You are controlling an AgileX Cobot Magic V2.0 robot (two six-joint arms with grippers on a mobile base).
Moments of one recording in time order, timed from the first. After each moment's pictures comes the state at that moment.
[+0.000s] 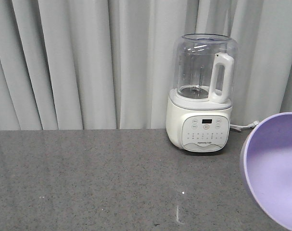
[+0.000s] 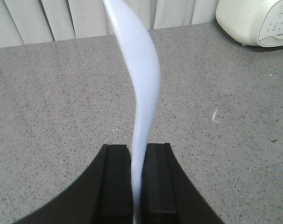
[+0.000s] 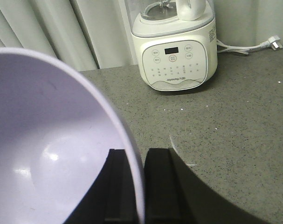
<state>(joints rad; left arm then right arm) -0.14 0.83 -1.01 -0.11 0.77 0.07 -0.25 0.74 -0.91 0.70 0.79 -0.45</state>
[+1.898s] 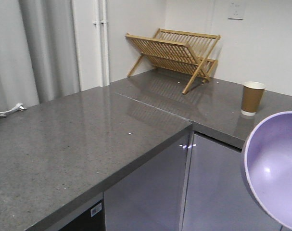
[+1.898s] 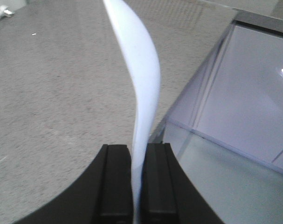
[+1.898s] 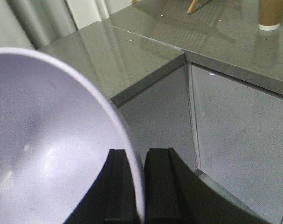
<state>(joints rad) -0.14 0.83 -1.01 -0.11 0.77 0.07 -0.25 0.74 -0.91 0.70 0.78 -0.45</state>
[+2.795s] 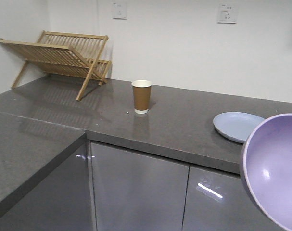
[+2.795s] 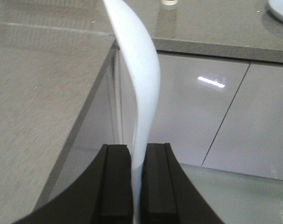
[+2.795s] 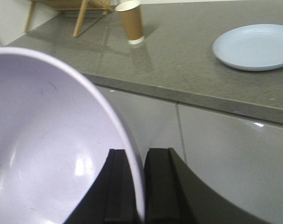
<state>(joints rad) -0.14 0.83 -1.01 -0.11 0.77 0.07 -0.25 0.74 -0.91 0.70 0.79 -0.45</state>
